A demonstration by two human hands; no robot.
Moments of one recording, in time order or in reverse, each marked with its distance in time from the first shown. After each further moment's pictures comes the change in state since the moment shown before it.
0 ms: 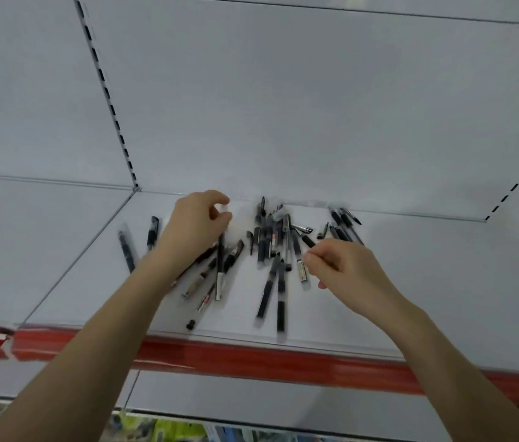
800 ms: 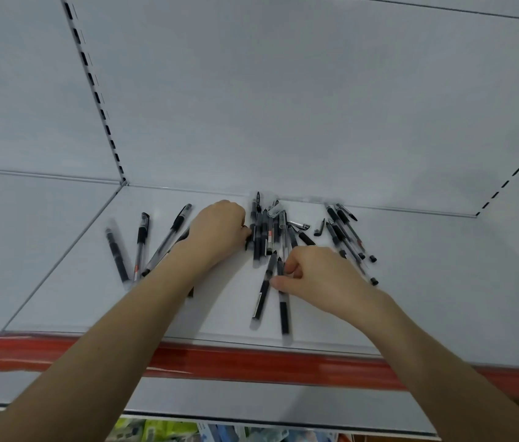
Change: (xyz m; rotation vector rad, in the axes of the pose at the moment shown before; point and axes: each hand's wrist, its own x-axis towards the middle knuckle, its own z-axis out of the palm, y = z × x) left_hand 0.022 0.000 0.040 0.456 -0.288 0.126; right_hand 0.014 -0.020 0.022 -0.435 -0.207 0.000
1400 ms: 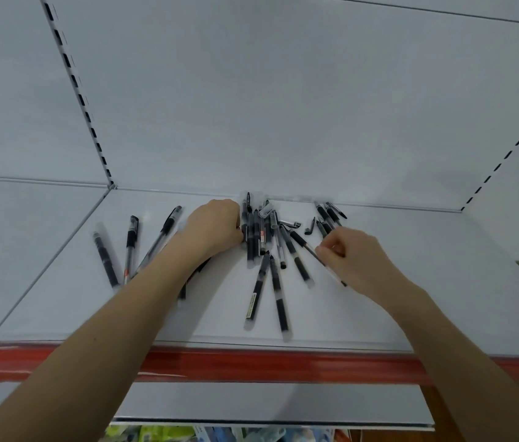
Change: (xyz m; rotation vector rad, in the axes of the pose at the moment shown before) left_hand 0.005 0.006 -0.006 -0.055 -0.071 -0.009; right_hand -0.002 0.054 -0.013 0.229 0.259 0.175
